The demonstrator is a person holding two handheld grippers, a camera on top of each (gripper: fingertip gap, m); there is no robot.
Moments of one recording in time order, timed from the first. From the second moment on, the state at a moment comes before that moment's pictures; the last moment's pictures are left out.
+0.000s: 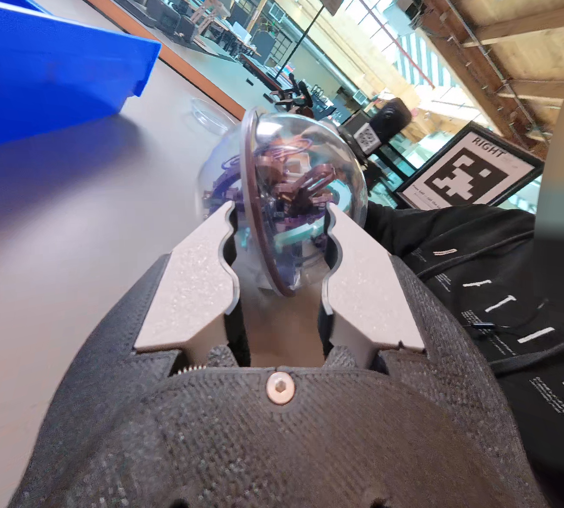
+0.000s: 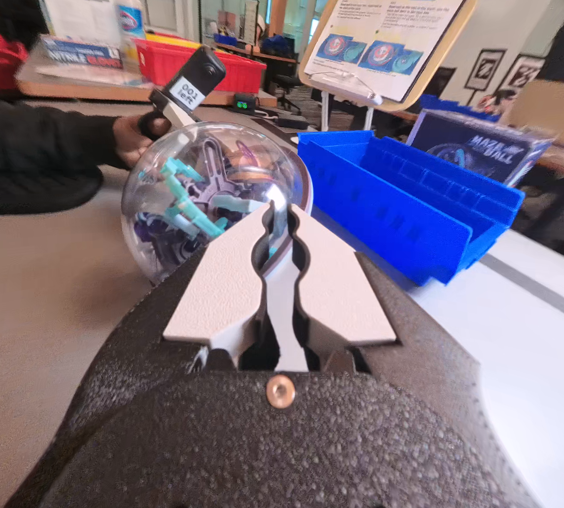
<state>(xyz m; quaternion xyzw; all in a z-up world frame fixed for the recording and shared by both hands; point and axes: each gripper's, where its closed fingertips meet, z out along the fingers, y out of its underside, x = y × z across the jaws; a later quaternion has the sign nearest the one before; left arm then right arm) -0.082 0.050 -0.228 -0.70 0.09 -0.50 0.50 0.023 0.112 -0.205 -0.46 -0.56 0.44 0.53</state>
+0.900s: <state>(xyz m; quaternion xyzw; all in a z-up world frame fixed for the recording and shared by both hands) -0.065 0.007 -0.252 -0.74 0.14 -0.48 0.45 0.069 0.041 -0.297 -0.47 -0.72 0.50 0.08</state>
